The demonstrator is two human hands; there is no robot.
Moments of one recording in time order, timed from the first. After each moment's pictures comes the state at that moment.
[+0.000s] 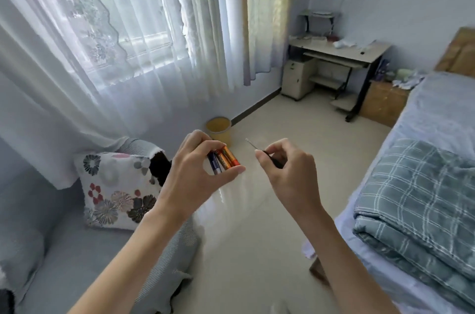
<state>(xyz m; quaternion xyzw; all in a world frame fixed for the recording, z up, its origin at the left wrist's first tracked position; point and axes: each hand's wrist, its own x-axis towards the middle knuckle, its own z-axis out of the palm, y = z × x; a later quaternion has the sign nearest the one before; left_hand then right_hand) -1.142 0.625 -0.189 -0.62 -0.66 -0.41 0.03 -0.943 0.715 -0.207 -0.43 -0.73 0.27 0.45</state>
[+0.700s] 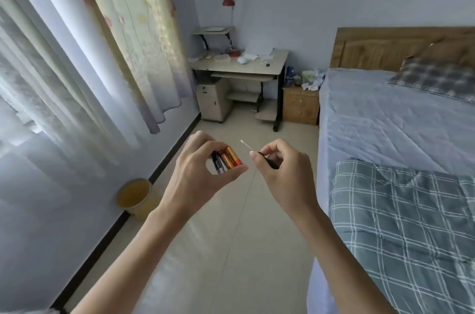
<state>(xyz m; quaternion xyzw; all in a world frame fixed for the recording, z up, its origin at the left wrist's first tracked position) -1.095 1.151 -0.188 -0.76 -0.51 -0.39 -0.07 -0.886 1.144 -0.209 -0.56 -0.63 0.18 0.51</state>
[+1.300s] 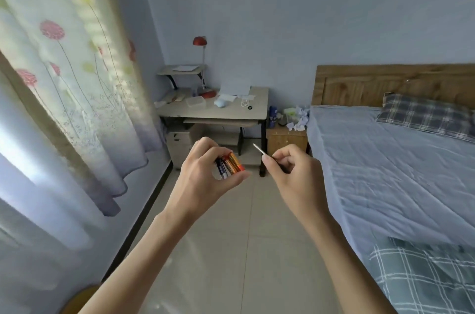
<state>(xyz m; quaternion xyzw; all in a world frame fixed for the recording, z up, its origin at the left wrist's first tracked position) -1.137 1.591 -0.177 -0.81 -0.41 -0.41 -0.09 -0.919 1.542 -0.193 -0.60 -0.57 0.09 0.56</state>
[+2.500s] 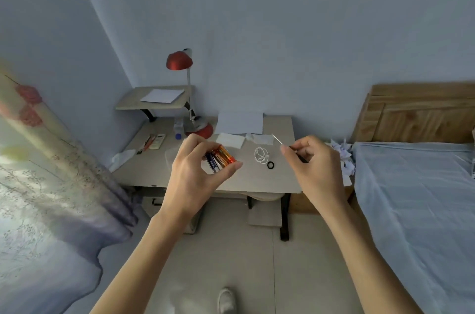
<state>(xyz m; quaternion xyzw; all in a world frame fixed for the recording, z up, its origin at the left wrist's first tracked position) -1.068 2.383 -0.199 -0.80 -0.43 -0.40 -0.12 -0.806 2.328 -0.219 -0.65 -0.52 0.09 0.55</state>
